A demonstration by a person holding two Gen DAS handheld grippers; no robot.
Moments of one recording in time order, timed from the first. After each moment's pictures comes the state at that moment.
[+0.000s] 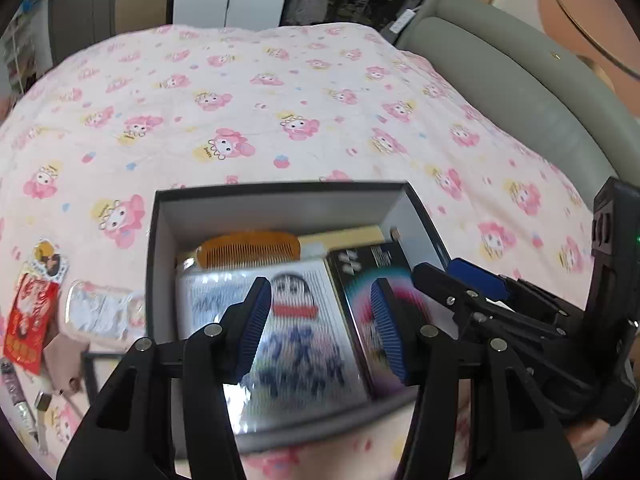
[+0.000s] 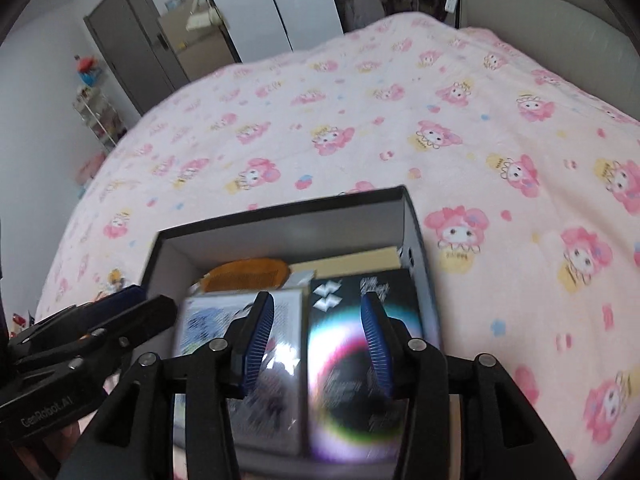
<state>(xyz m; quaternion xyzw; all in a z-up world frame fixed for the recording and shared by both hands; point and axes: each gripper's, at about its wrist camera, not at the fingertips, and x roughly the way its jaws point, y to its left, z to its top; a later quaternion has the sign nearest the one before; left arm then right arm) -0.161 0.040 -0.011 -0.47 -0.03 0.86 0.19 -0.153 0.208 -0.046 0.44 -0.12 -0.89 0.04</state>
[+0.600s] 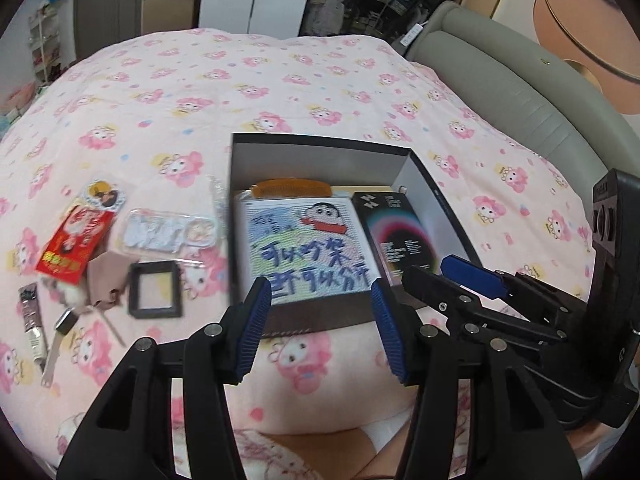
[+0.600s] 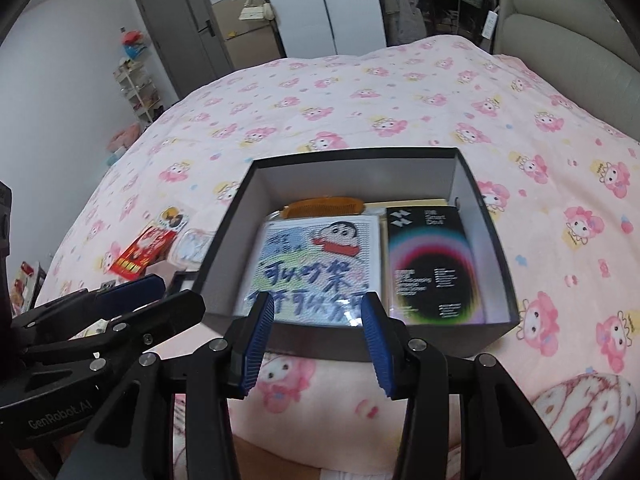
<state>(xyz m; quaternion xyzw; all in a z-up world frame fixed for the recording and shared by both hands) -0.047 -0.033 -0.002 -0.46 -0.05 0.87 0.16 -0.056 0.127 -0.031 0.44 -0.07 -0.89 0.09</state>
